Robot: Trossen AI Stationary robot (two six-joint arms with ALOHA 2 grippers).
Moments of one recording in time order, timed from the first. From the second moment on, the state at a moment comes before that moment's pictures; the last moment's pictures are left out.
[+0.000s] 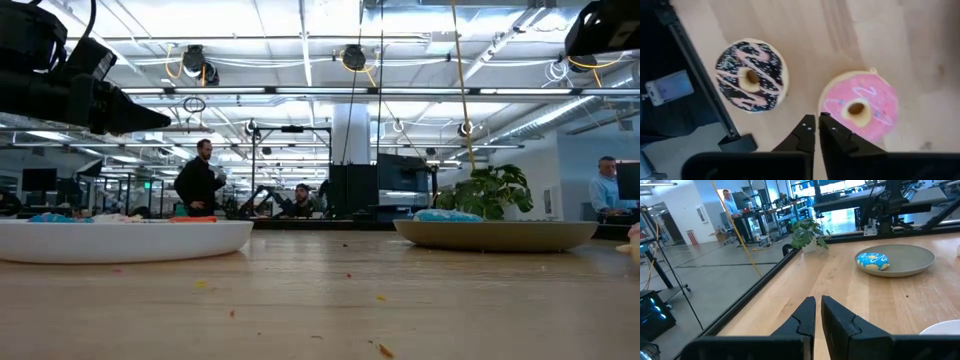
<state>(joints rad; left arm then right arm) 0.29 0.12 0.01 0.03 -0.05 0.20 0.64 1.80 1.43 -1.05 -0.08 1.01</state>
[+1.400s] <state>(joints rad) 0.29 0.12 0.01 0.03 -0.05 0.18 0.62 1.80 1.25 -1.08 0.05 0.87</state>
